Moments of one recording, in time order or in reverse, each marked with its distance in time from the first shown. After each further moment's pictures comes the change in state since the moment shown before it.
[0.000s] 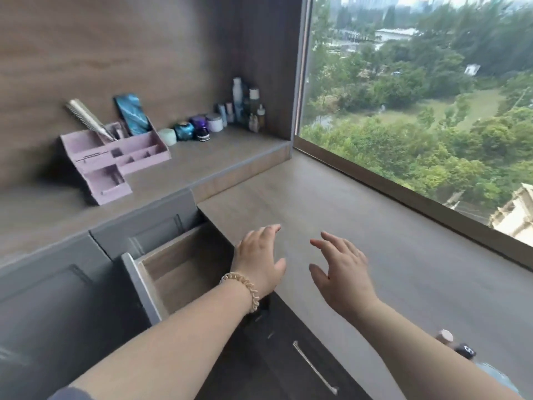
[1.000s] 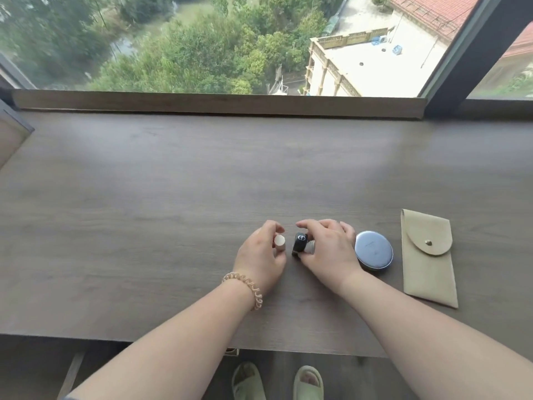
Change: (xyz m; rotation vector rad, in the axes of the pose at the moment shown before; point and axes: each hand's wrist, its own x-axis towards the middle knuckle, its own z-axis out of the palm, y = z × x) left_hand -0.018 0.196 0.243 -0.295 -0.626 0.430; right_hand -0.144 0.237 0.013 0.046 0.166 0.809
